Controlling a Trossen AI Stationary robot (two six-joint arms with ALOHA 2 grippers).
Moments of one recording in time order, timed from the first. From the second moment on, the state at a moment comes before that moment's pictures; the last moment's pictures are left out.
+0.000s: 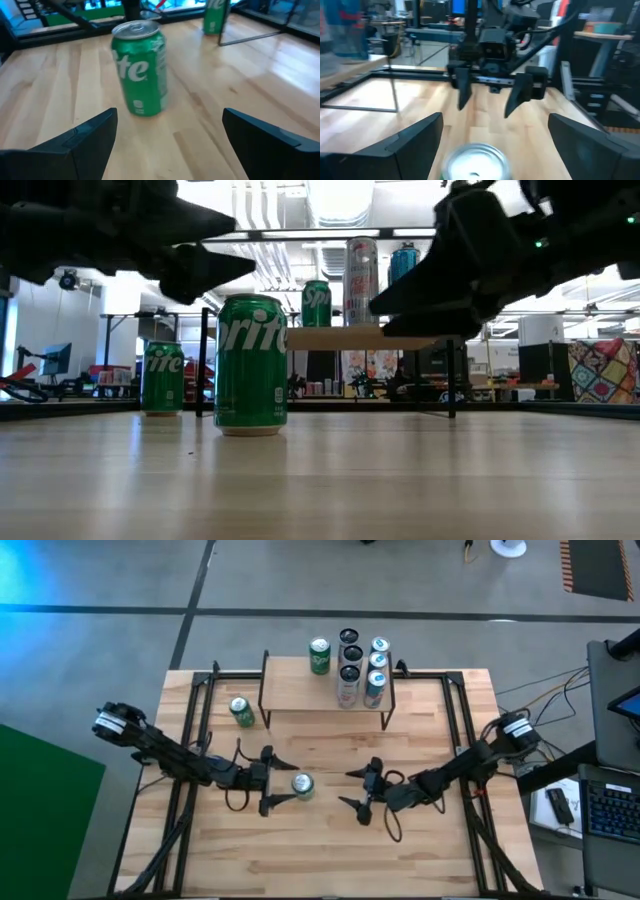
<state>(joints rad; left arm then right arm) -0.34 1.40 0.30 1.06 -0.34 -0.10 0.41 1.68 0.58 0.72 0.62 0.33</state>
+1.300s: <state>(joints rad) -0.40 1.83 0.41 1.23 -0.56 -0.12 0.40 1.71 0.68 0.52 0.55 0.35</state>
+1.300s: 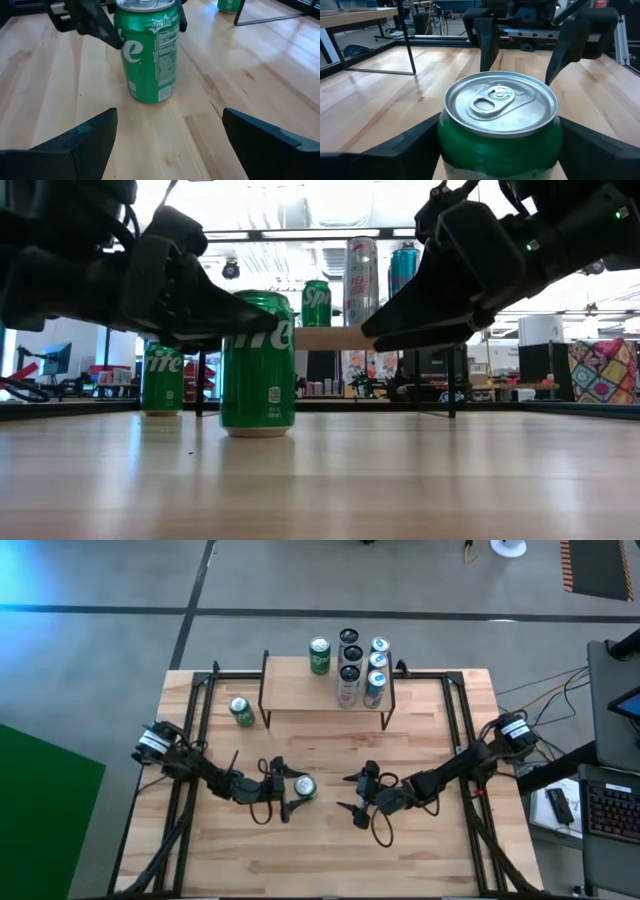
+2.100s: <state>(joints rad) -0.04 1.26 0.60 0.47 -0.45 0.02 0.41 1.67 0.68 0.40 0.55 0.44</state>
